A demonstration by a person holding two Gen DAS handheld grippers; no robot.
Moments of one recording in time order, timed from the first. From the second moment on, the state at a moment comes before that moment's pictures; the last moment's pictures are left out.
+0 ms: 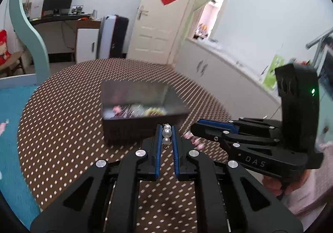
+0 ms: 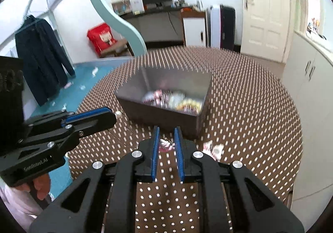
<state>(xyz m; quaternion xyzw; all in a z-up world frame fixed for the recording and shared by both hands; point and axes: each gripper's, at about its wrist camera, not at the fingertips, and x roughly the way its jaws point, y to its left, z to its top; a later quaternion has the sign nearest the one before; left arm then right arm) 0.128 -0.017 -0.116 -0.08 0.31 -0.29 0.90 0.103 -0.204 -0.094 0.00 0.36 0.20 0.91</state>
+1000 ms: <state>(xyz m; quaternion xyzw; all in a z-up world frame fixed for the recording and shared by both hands) 0.209 -0.032 -0.111 -0.06 0.34 -0.27 0.90 0.175 -0.221 -0.088 0.02 0.37 0.18 0.91</state>
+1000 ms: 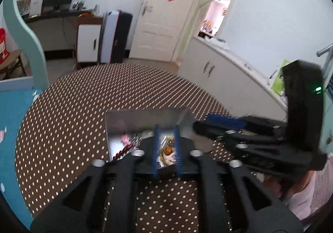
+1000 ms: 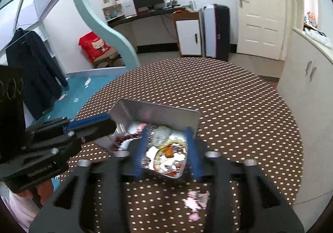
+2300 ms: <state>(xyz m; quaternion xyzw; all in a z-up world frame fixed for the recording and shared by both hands) 0.143 -0.130 -0.166 0.01 0.40 -0.36 0.84 0.087 -0.313 -0.125 0.03 0.37 0.10 0.92</state>
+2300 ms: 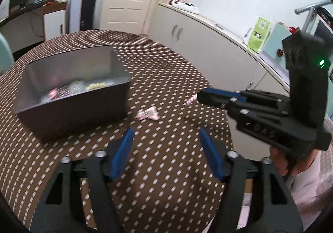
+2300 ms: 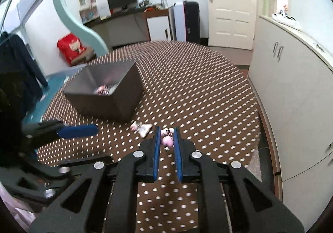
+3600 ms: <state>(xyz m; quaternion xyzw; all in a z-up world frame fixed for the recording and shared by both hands) 0.183 -0.176 -0.198 0.13 0.40 -0.26 0.87 0.102 -0.353 -0.127 0.08 0.37 0.13 0.92</state>
